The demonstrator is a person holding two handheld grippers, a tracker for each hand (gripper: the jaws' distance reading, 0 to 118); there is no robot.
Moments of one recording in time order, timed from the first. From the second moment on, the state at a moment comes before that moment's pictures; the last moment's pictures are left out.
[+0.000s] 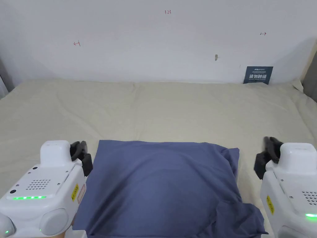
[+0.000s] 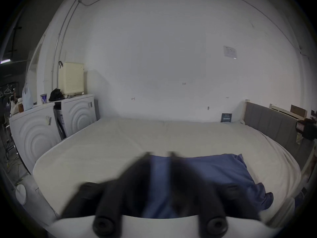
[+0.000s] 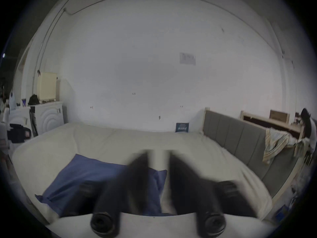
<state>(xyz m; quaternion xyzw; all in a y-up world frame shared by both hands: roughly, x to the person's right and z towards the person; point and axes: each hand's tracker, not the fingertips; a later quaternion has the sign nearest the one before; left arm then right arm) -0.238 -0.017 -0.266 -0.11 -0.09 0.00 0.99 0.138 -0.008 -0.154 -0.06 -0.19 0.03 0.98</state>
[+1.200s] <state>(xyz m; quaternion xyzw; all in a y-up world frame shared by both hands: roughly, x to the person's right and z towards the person) -0.331 -0.214 -0.287 -0.52 -0.05 0.04 0.85 0.155 -0.062 -0.148 -0.15 -0.17 -0.01 0.97</state>
